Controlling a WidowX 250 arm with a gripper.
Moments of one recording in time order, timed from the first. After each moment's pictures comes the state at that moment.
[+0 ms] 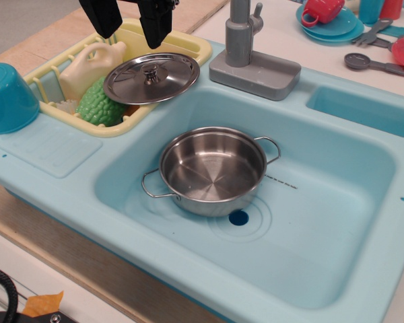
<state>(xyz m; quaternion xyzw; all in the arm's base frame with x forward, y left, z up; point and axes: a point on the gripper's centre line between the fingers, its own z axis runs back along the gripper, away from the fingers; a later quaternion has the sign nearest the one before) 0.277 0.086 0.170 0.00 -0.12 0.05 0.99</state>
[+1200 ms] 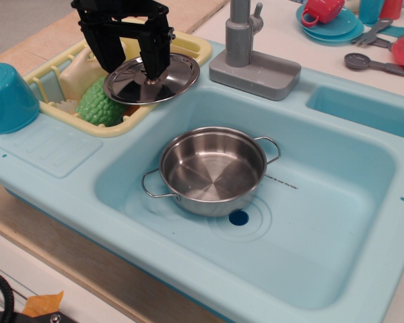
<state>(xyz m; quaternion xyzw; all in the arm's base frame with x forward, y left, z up) 0.280 0.094 0.128 -0.05 -0.07 0.04 1.00</state>
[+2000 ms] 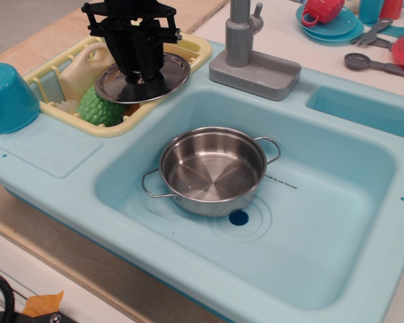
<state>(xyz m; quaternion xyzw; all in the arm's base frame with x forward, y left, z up) 0.293 0.095 0.121 -0.06 -0.04 0.05 1.00</state>
